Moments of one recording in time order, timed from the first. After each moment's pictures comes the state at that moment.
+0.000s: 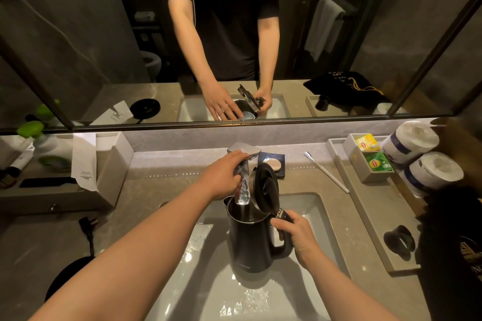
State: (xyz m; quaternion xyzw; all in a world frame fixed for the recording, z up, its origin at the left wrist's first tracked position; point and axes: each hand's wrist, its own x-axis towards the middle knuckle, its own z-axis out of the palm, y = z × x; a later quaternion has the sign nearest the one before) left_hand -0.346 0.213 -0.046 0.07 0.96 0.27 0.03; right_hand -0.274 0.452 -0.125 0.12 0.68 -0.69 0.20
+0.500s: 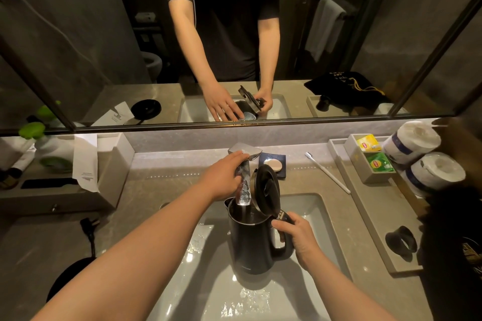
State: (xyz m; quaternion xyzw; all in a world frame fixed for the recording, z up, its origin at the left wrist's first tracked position) left_hand -0.346 0.213 -0.046 0.07 0.96 0.27 0.03; right_hand -0.272 0.451 -0.123 0.11 0.68 -0.69 0.20
